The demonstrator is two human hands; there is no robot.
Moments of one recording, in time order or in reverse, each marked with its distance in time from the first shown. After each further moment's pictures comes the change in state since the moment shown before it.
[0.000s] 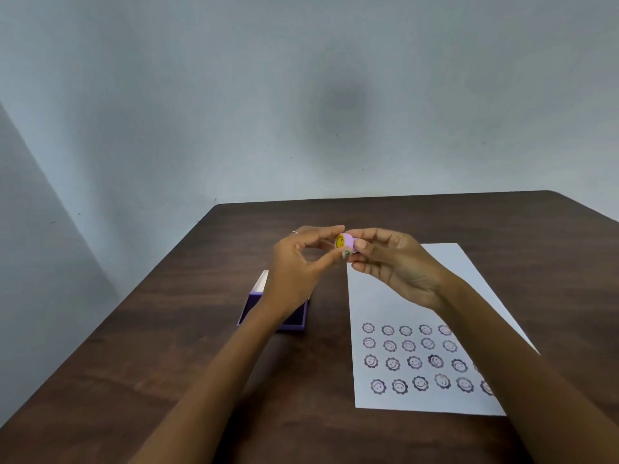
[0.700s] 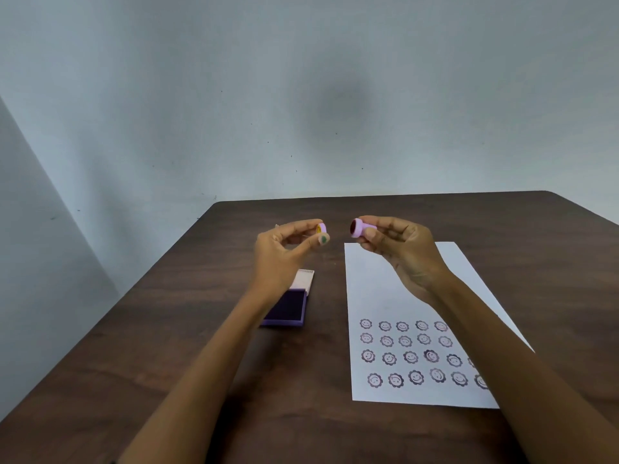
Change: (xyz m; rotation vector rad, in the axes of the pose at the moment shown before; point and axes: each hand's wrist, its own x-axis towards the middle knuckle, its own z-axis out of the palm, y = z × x) left_hand 0.003 -0.006 -0.012 -0.214 0.122 -0.189; right_hand -0.001 0.001 -0.002 -0.145 0.246 -0.255
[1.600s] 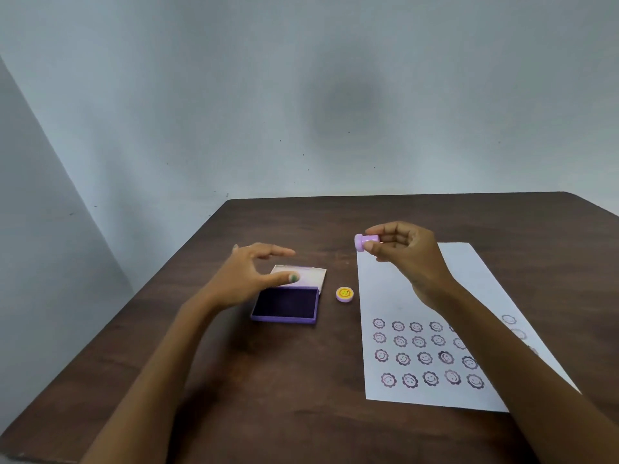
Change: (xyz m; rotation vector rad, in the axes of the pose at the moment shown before) left_hand -0.005 -0.007 -0.085 0.659 -0.363 -0.147; right_hand -0.004 0.005 0.011 -0.339 0.072 -0.027
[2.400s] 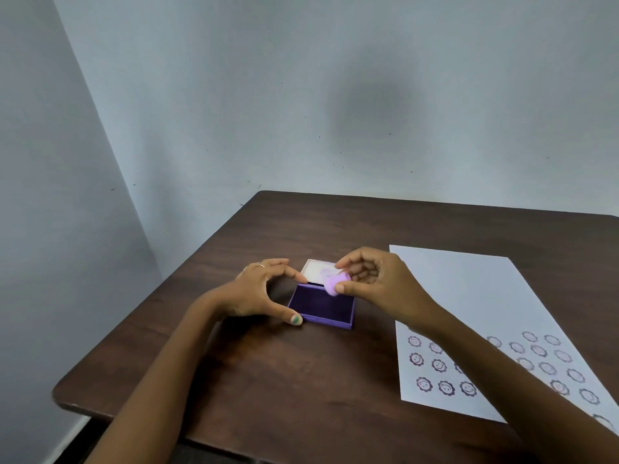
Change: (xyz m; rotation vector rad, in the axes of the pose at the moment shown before) left_hand -0.035 -0.035 -0.017 0.086 -0.294 -0.155; right_hand -0.025 -0.013 0.070 -0.245 -0.396 -0.059
